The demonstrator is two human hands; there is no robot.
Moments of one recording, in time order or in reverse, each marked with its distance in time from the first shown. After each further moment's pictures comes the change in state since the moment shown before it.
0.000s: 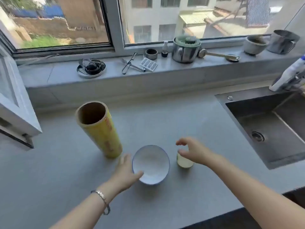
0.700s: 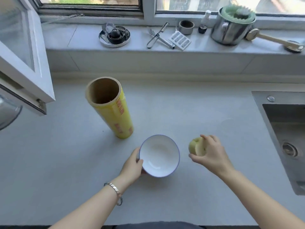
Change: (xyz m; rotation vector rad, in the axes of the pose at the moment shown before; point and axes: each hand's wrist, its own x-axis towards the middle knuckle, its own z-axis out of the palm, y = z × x) left_hand 0.022 -0.015 0.046 -0.696 0.111 -0.265; right_hand 0.015 0.031 0.014 0.076 0.155 0.044
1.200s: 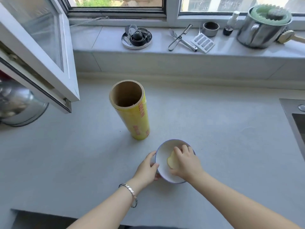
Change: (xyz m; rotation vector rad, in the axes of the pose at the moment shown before) left_hand 0.003 -0.005 -0.009 -0.070 -0.039 -0.056; right_hand 0.015 -0.062 0.099 -0.564 -0.317 -0.230
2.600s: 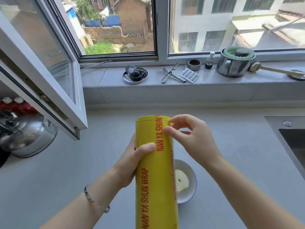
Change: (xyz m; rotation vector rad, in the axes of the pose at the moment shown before) left_hand -0.098 0.122 -0.061 -0.249 -0.217 0.460; right_hand -0.070 -0.047 -0.181 1.071 0.572 -0.322
